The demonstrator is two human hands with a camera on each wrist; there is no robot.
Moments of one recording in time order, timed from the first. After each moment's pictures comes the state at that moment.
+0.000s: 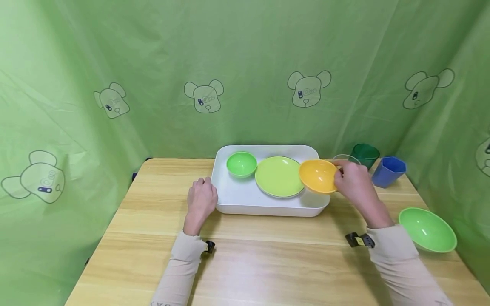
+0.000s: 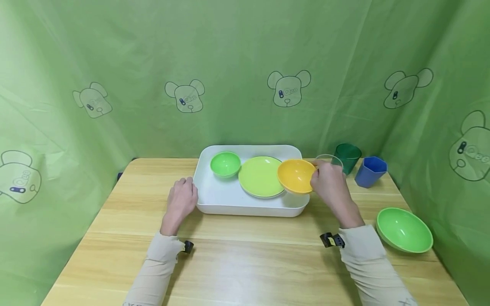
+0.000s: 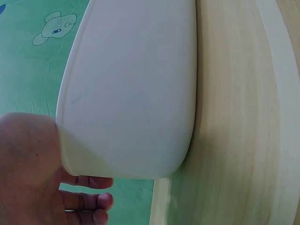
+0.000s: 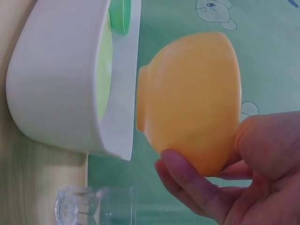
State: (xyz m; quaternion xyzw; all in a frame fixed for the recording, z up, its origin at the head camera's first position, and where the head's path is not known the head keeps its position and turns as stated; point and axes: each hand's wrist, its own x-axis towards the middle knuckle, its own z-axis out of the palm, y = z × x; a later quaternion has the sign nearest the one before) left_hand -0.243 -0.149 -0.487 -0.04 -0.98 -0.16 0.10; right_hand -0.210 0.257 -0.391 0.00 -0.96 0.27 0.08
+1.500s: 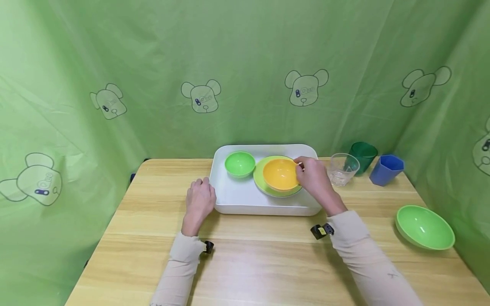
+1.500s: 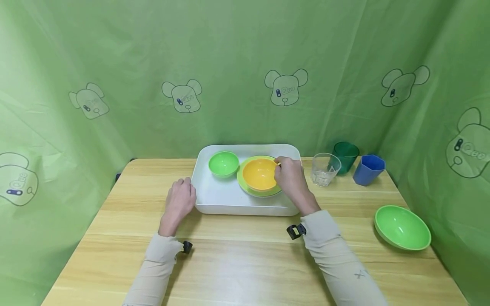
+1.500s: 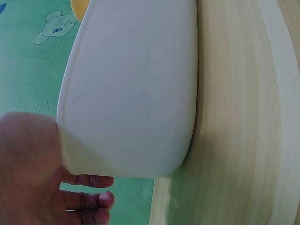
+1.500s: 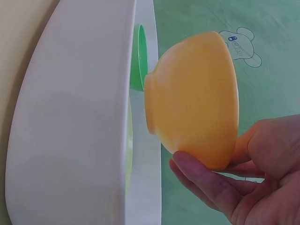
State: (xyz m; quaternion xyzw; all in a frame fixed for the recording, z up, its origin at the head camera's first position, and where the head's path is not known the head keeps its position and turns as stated) left_hand -0.241 -0.150 -0.486 -0.04 -0.98 -0.18 0.10; right_hand -0.245 0.183 -0.410 0.04 -0.95 0.30 0.09
